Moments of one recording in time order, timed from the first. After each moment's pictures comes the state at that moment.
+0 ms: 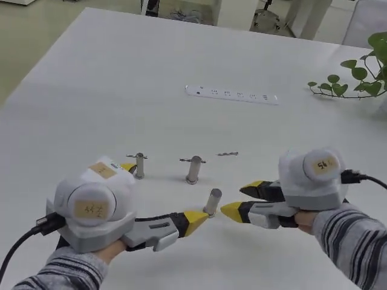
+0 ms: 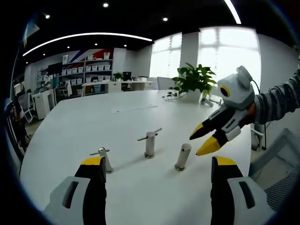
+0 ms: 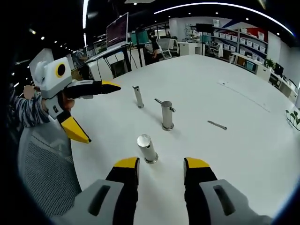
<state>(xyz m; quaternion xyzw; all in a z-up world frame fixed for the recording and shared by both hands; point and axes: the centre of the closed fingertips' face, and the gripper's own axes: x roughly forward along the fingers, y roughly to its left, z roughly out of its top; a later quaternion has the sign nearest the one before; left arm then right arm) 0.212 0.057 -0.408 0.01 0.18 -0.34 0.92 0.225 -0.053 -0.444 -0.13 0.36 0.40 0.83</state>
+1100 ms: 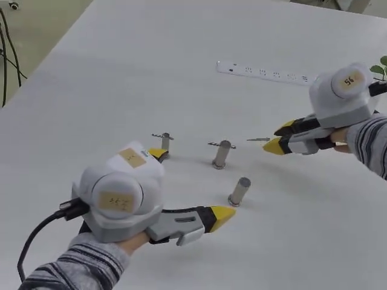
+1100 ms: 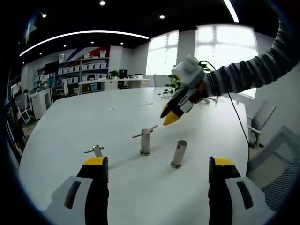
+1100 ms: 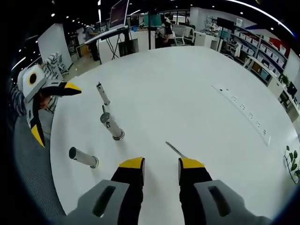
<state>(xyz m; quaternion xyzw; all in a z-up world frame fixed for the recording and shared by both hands) 0.207 0.050 -0.415 0.02 0.19 -0.35 0.92 0.336 -0.073 -0.451 -0.23 0.39 0.44 0.78</state>
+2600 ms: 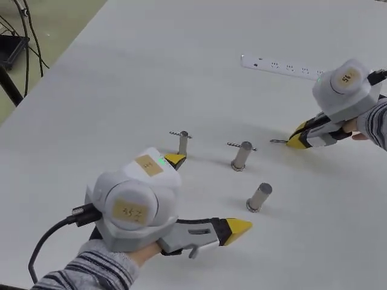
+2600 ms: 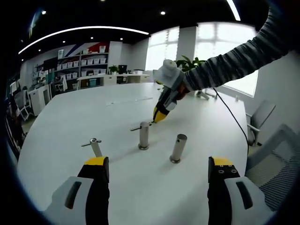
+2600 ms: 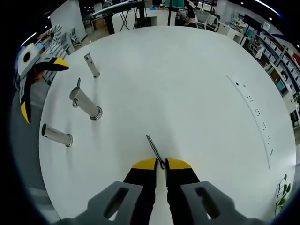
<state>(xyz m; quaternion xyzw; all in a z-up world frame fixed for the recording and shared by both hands) 0.203 0.050 -0.424 0.02 0.22 -0.35 0.91 0.371 -0.083 -0.492 -0.33 0.42 0.48 0.69</state>
